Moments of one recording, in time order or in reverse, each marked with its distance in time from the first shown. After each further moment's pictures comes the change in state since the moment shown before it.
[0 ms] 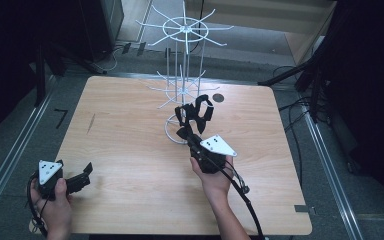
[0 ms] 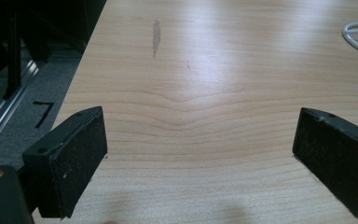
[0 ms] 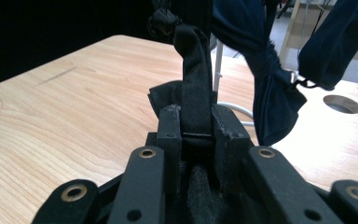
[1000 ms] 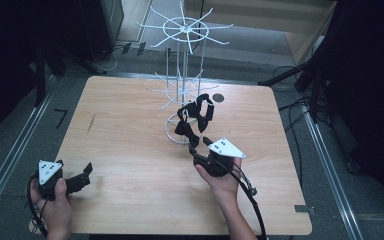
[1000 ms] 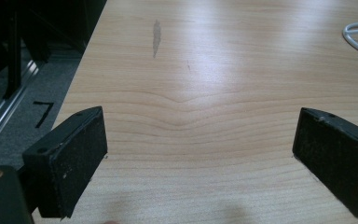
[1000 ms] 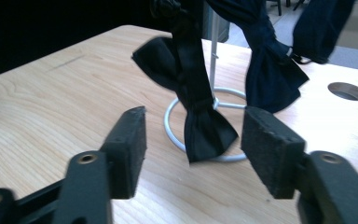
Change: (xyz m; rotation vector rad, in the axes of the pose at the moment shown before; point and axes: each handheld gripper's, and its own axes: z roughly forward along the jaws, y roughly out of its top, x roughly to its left) left arm 0.000 0.000 0.000 0.000 0.002 0.000; right arm -0.019 -0.011 -0.013 0.026 0.054 0.002
